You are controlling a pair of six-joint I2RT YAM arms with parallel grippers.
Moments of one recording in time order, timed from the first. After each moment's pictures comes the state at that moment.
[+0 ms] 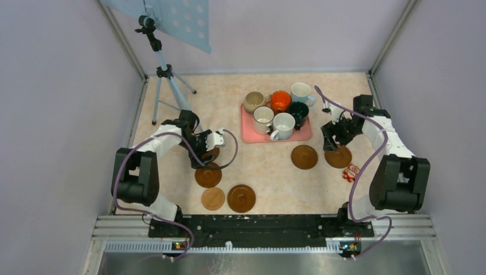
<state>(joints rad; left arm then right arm) -0.17 1.54 0.96 -0.79 0.46 1.16 -0.10 1.48 1.09 -0.86 -0.46 -0.68</state>
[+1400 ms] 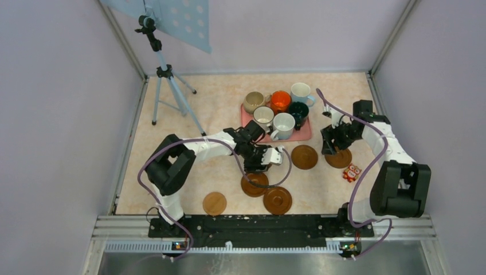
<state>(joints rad) -0.79 1.83 1.16 -0.49 0.49 0.88 -0.10 1.42 1.01 -0.83 -0.48 -0.63</state>
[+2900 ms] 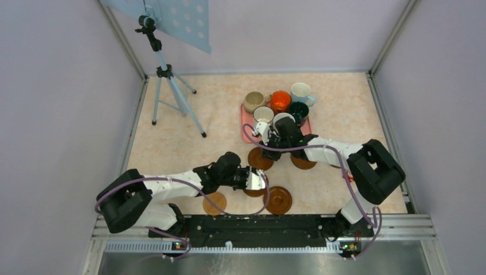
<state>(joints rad) -0.93 1.30 0.49 0.14 0.34 0.67 0.67 1.61 0.85 -0.02 -0.40 -0.34</state>
